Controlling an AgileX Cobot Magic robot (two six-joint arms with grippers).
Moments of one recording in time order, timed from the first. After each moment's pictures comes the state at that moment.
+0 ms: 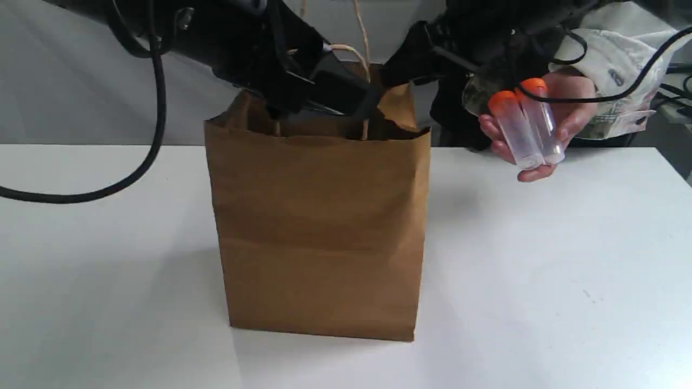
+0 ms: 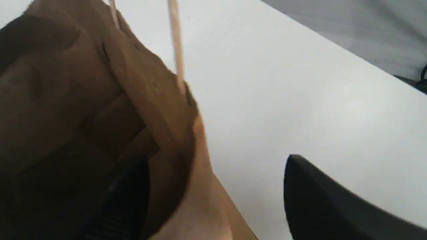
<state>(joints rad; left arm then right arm) -0.41 1.61 -1.50 -0.82 0.89 1.05 0.15 2.22 -2.19 0.73 1.16 -0.67</state>
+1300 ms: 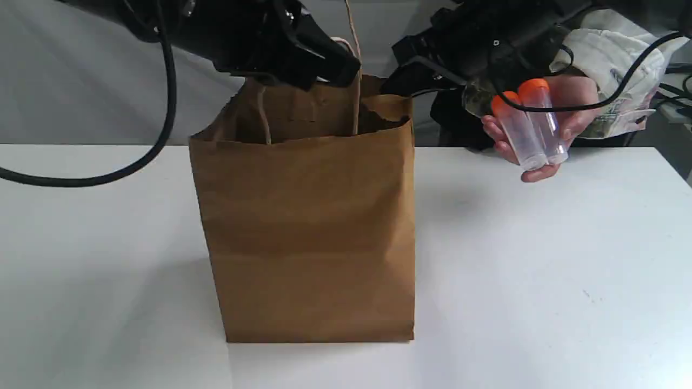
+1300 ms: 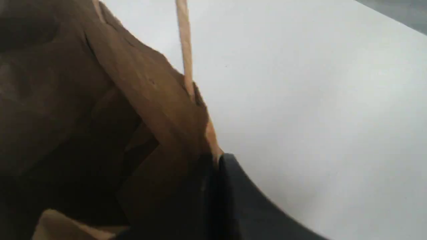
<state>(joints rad) -0.41 1.61 -1.56 -0.75 0.90 0.86 0.18 2.22 -2.19 0.69 1.20 -0.56</state>
